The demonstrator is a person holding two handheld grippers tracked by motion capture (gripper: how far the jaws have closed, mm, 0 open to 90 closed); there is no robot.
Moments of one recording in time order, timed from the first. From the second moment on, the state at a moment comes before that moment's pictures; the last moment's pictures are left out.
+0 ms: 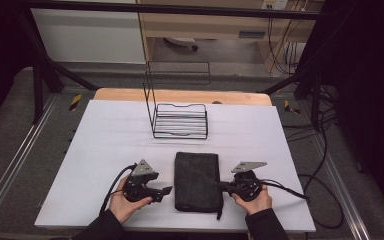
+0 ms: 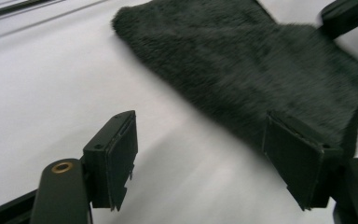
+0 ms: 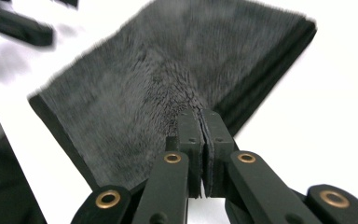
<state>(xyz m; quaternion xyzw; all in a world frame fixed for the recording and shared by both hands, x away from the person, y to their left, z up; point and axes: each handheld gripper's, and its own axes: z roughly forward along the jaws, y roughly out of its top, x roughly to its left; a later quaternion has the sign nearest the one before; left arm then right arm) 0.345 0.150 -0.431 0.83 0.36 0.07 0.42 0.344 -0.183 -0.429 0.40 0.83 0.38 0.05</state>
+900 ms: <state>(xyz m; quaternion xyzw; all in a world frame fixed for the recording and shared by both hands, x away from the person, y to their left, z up) 0.337 0.114 -0.442 0.84 0.36 0.02 0.39 0.406 -0.176 -0.442 0.44 0.80 0.38 0.14</state>
